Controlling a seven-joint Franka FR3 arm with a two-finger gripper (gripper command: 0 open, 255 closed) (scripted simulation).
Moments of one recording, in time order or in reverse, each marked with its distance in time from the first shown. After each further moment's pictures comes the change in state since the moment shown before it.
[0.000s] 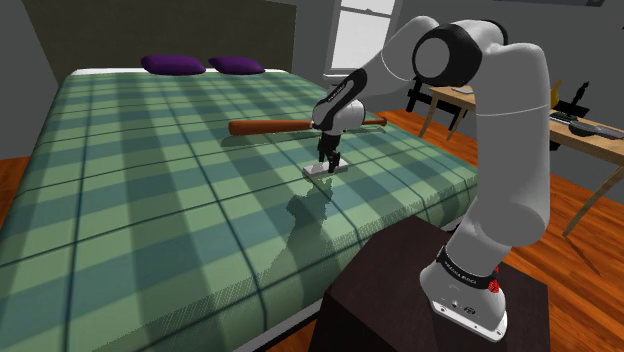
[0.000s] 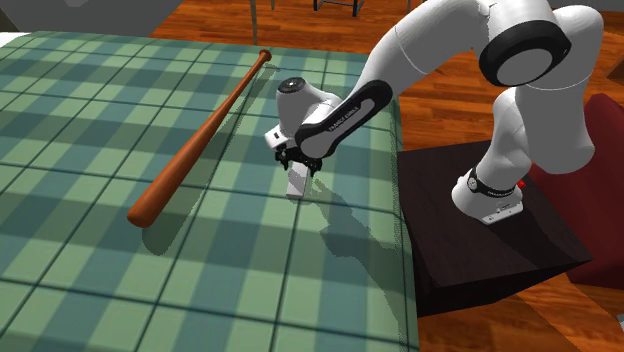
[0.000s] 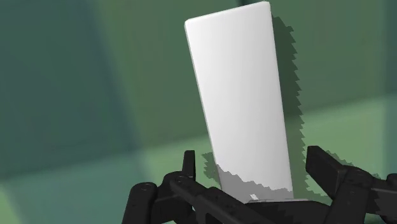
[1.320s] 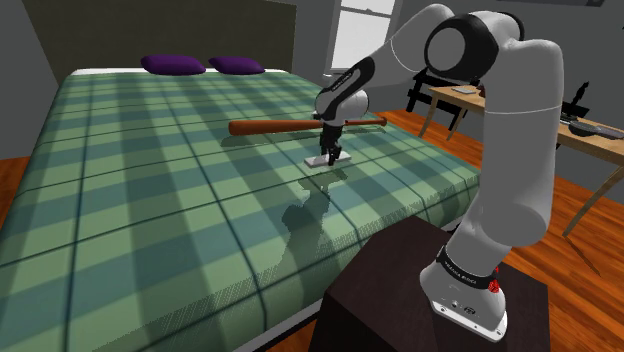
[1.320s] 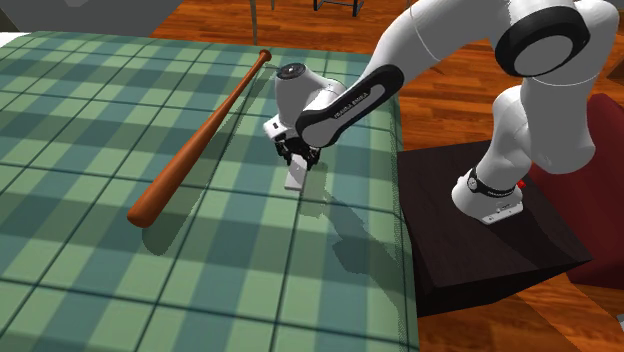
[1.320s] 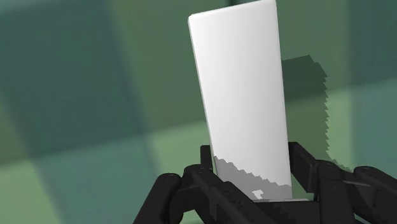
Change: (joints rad) arm 0.019 -0.077 -0.024 -0.003 -0.038 -0.069 0.025
